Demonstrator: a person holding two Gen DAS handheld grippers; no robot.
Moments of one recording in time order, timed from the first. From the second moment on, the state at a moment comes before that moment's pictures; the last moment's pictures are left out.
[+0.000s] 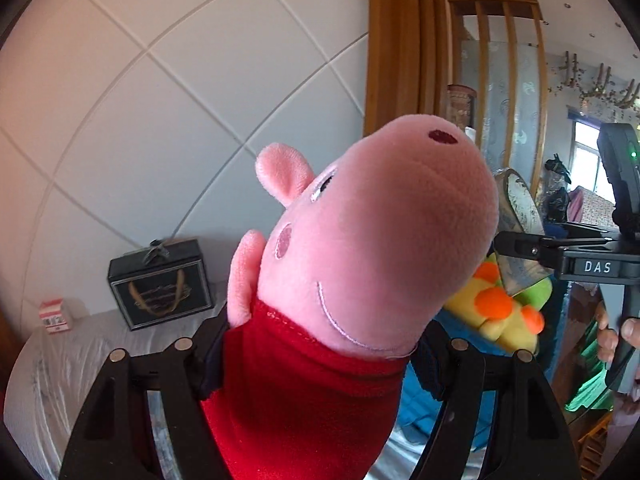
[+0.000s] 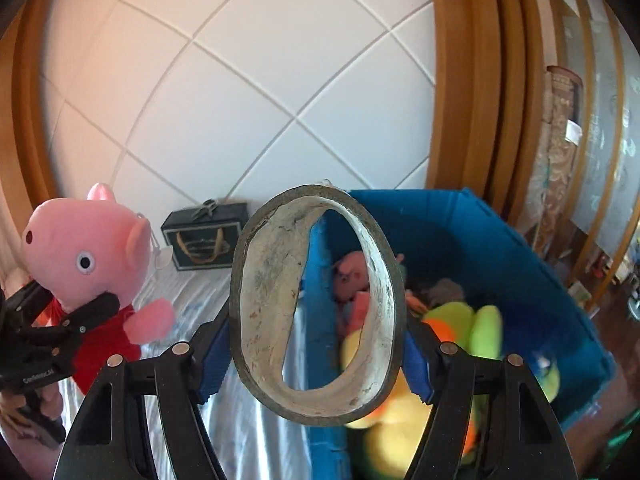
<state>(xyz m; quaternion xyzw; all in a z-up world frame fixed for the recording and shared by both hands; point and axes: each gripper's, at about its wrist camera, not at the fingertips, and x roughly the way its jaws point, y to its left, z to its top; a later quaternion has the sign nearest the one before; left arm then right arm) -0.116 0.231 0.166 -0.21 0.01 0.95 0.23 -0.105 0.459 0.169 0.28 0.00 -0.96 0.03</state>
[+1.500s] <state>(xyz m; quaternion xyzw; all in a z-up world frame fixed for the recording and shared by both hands) -0.060 0.502 0.212 -0.18 0.04 0.98 0.11 -0.072 0.720 0.101 0.32 0.05 -0.95 0.00</state>
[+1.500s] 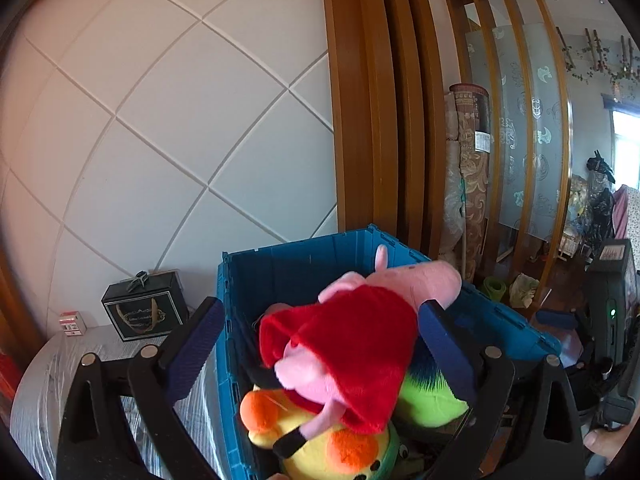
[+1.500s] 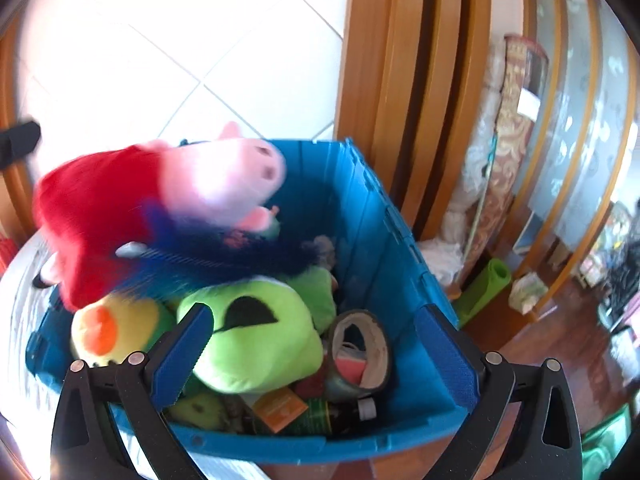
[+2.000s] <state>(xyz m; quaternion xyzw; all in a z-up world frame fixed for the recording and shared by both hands) -0.015 0.482 0.165 -0.23 0.02 0.97 0.07 -0.020 0.694 0.098 0.25 0.06 -0.96 -0.02</state>
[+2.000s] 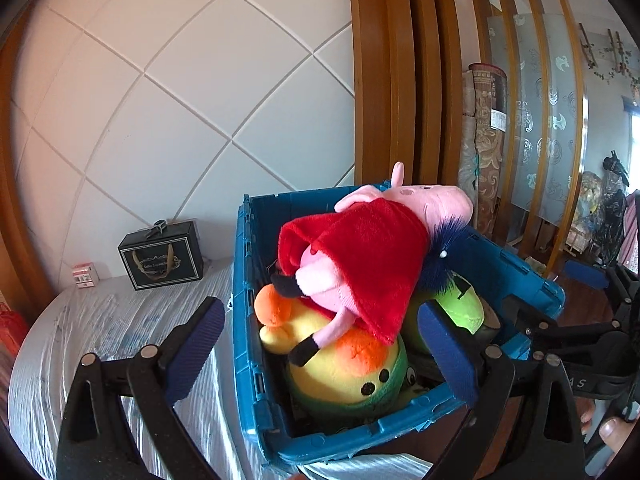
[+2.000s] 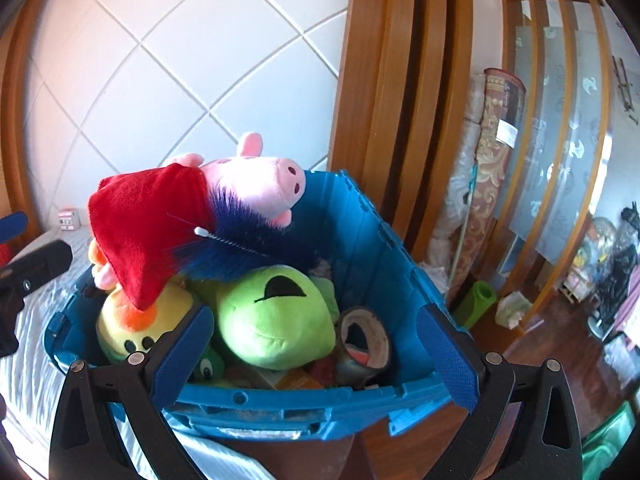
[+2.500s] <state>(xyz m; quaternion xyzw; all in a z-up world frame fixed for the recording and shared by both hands) -0.002 0.485 0.156 -0.23 0.03 0.97 0.08 -0.012 0.704 0.095 0.25 0.04 -0.97 -0.02</state>
